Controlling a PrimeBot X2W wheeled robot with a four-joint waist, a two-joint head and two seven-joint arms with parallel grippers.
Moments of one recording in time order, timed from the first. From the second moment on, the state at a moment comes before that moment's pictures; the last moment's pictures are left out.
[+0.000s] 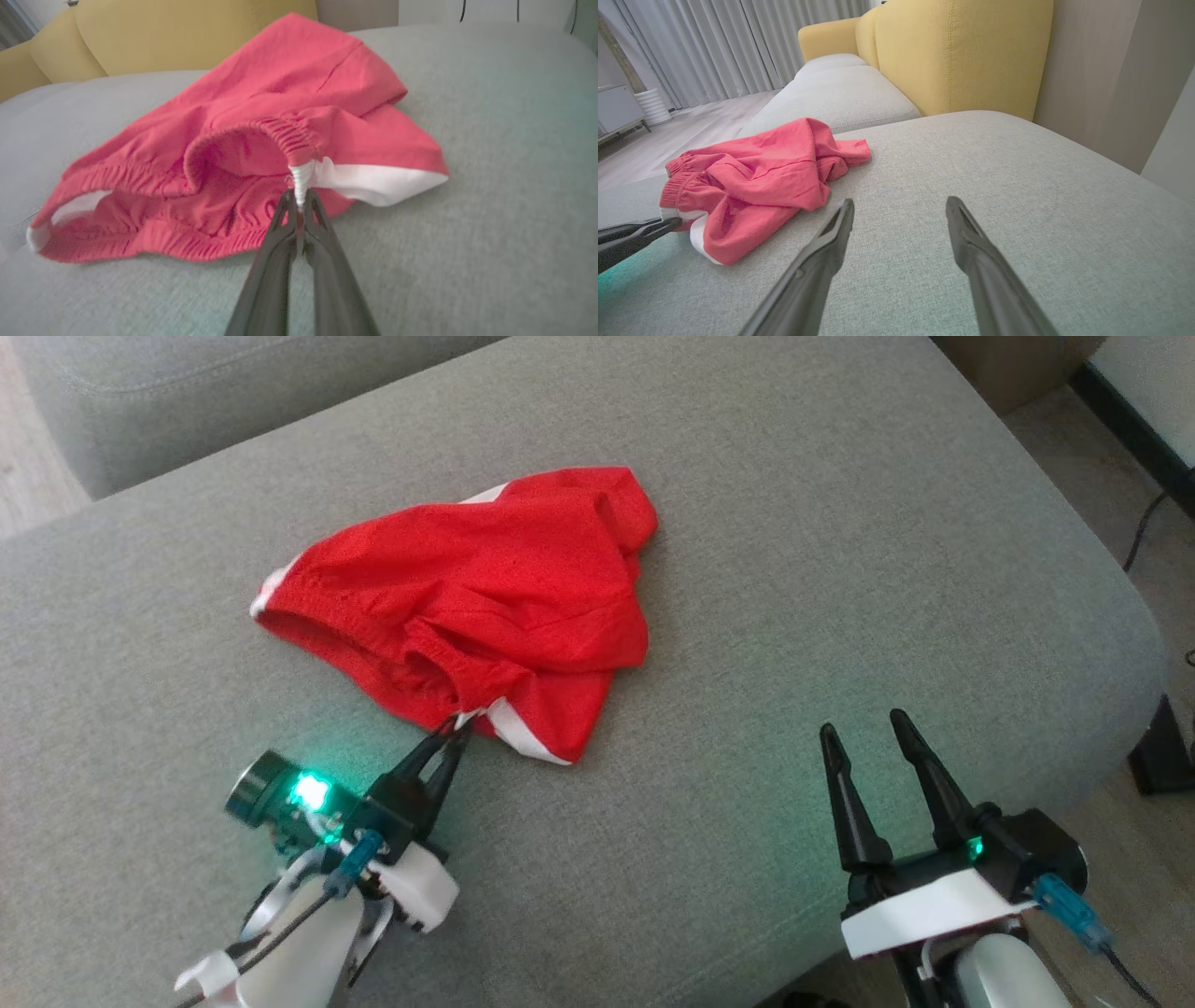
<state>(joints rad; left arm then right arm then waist) -0.39 0.22 -0.51 0.63 0.03 -0.07 -0.25 -0.02 -0.05 0.18 0.21 0.16 0.13 -0.26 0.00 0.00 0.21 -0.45</state>
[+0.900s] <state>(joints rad) -0.86 0.38 -0.68 0.28 -0.79 -0.05 0.20 0.01 -0.05 0.17 0.23 0.18 0.13 -0.26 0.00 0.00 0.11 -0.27</state>
